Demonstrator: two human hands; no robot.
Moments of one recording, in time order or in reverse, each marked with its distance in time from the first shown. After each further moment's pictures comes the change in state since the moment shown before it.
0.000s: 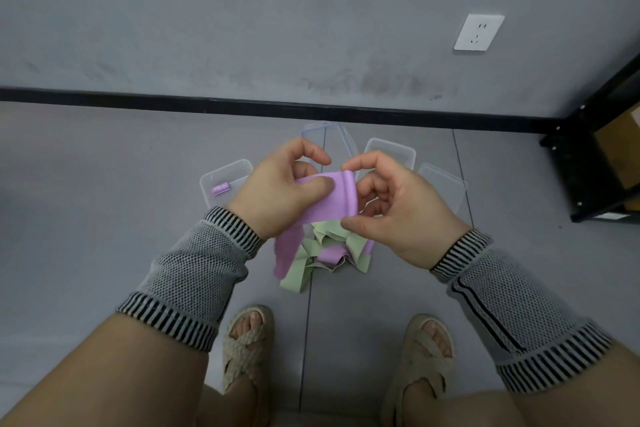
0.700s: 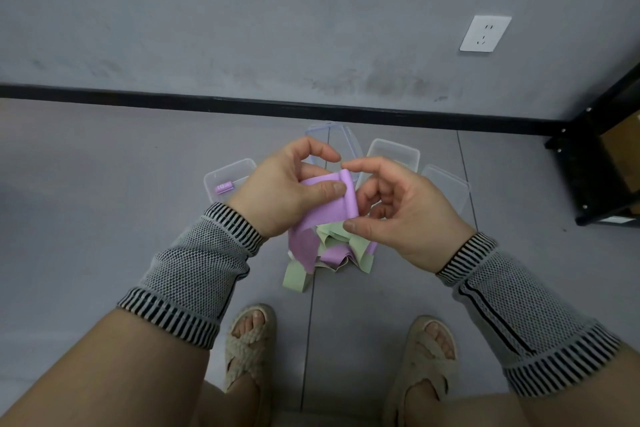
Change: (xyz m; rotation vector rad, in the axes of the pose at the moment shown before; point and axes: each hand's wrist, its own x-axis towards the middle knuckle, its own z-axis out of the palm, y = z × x) left_hand -0.003 0.003 -0.008 -0.099 -0.090 -0.031; right_hand -0.001 -0.001 0.003 0.068 -0.019 -0.047
